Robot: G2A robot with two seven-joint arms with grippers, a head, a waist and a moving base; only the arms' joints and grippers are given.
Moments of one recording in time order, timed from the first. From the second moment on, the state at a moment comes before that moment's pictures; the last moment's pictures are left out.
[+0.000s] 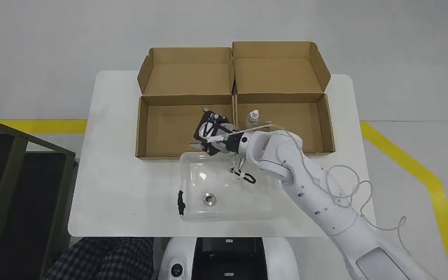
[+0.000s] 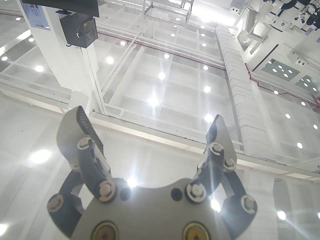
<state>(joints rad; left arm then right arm) -0.11 -0.30 -0.54 -1.19 3.07 0.29 0.07 -0.85 -1.32 0.84 -1.61 -1.19 -0.49 0.46</state>
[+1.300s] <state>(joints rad) -0.11 -0.30 -0.54 -1.19 3.07 0.29 0.07 -1.12 -1.23 0.89 -1.82 -1.31 -0.81 0.61</state>
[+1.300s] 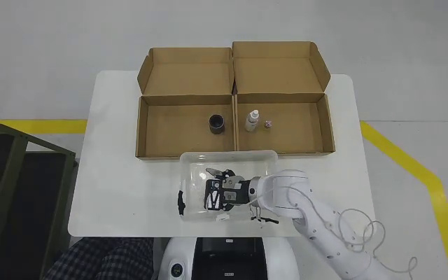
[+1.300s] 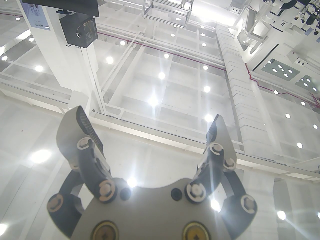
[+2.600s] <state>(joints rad) -0.11 -0.30 -0.54 -1.19 3.07 0.29 0.07 -1.00 -1.26 0.74 -1.62 -1.23 -0.80 0.67</state>
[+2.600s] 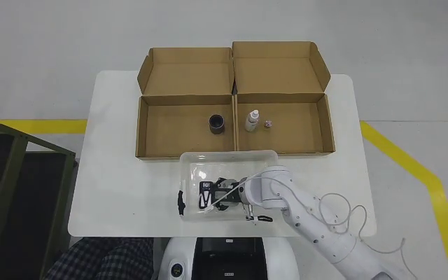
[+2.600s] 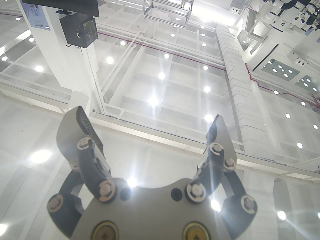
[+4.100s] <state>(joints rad) -0.11 -0.30 -0.54 -1.19 3.07 0.29 0.07 -1.10 -1.18 1.09 -1.91 -1.06 -0.78 0.34</state>
